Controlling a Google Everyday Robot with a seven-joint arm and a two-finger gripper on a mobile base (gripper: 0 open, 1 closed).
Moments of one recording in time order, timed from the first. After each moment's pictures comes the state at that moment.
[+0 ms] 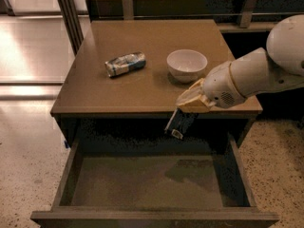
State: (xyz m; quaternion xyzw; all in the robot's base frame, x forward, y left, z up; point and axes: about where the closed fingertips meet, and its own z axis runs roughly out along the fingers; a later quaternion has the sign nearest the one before) arm 0.507 -0.093 0.855 -0.55 0.74 0.20 0.33
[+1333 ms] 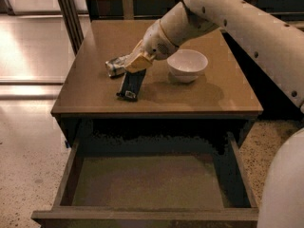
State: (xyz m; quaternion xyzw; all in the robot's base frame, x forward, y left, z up) arm 0.635 0.044 0.889 -0.64 0.65 0.24 0.32
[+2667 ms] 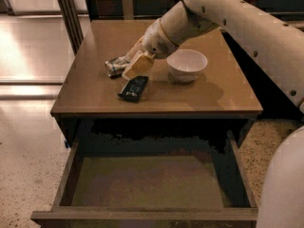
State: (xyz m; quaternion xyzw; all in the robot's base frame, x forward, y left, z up) arm 0.637 0.048 0.889 -0.64 0.65 0.24 0.32
